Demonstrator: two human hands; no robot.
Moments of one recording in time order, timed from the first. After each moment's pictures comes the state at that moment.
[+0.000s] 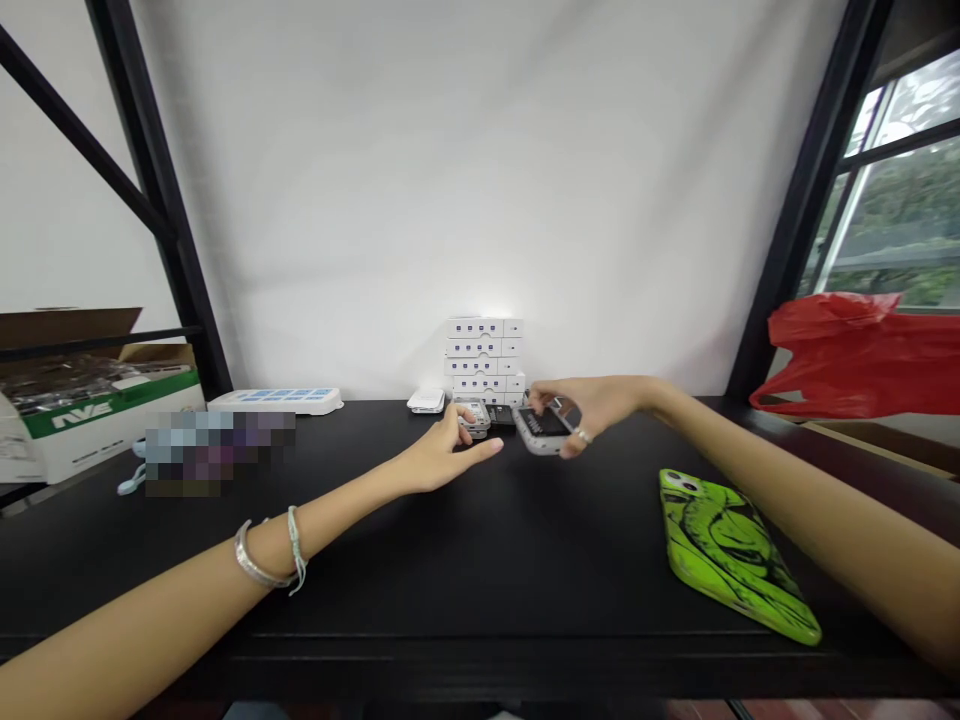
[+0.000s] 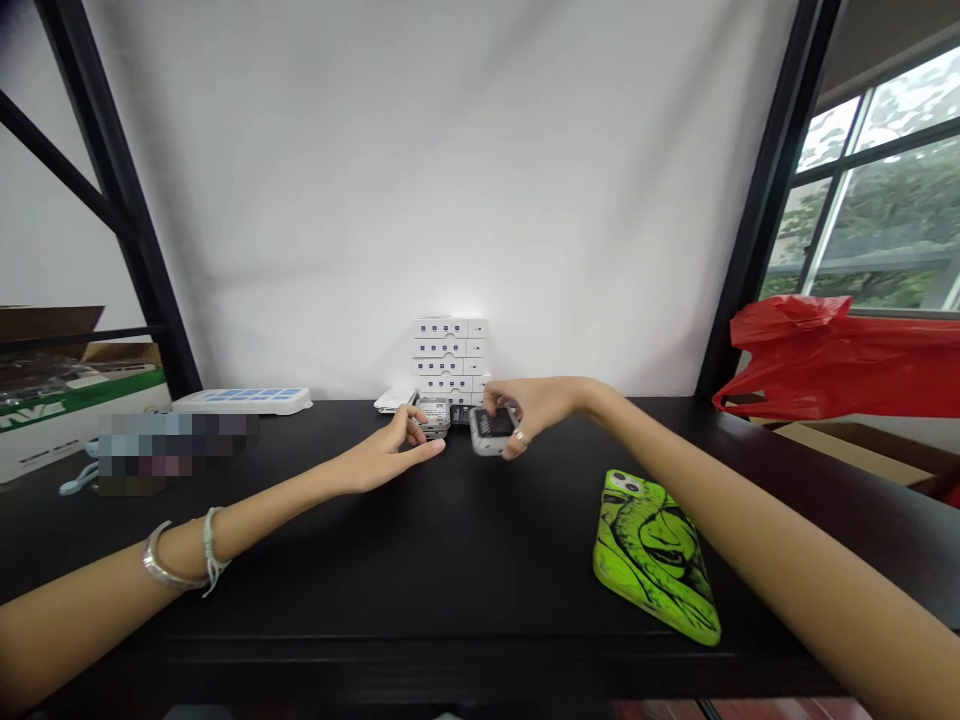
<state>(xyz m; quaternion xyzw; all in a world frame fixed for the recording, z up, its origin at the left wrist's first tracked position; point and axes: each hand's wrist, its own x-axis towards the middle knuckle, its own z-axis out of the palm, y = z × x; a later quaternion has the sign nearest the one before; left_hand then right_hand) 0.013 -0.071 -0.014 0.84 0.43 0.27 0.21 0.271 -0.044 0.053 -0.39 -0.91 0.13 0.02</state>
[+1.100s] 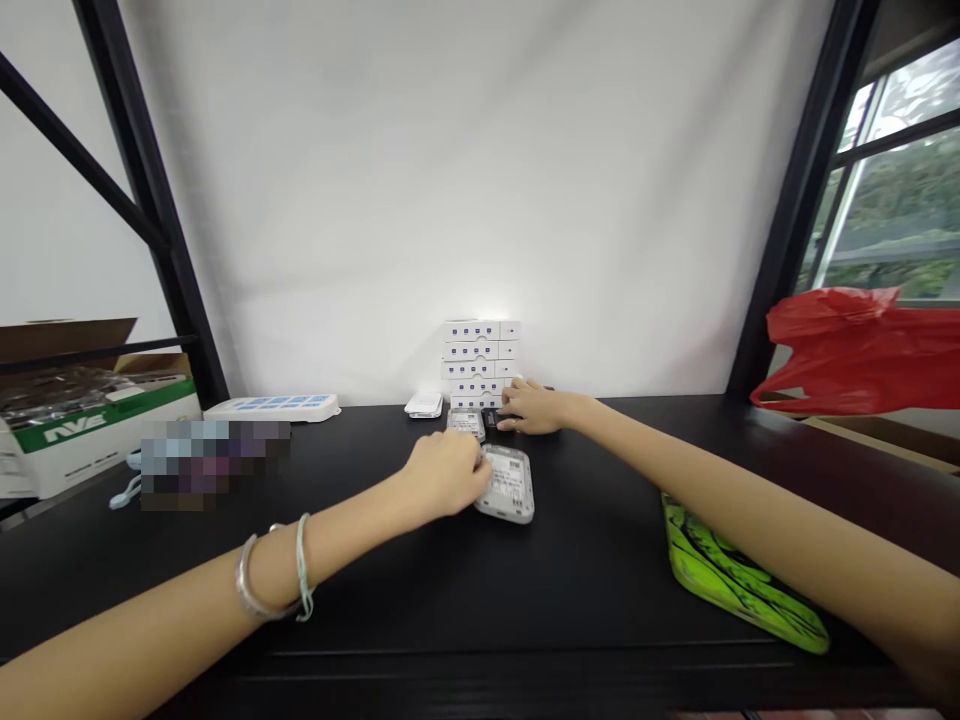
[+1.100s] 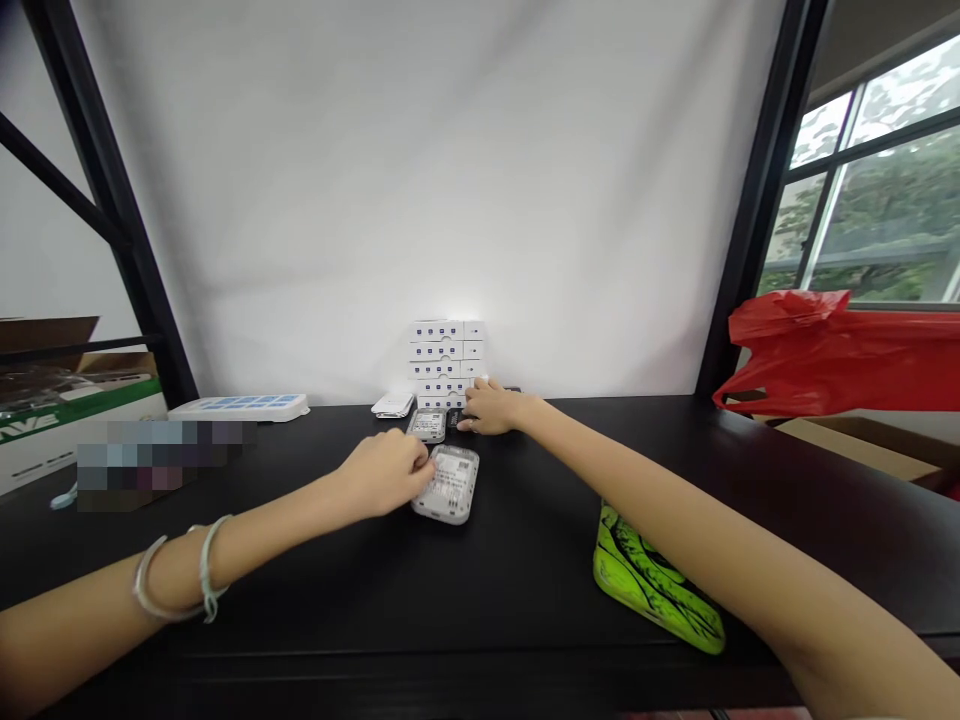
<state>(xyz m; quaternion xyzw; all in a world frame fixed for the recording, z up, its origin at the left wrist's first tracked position) 0.041 -0.094 0.003 0.85 0.52 0.10 -0.06 0.235 0.019 0.013 -0.38 -0.92 -0.09 0.01</state>
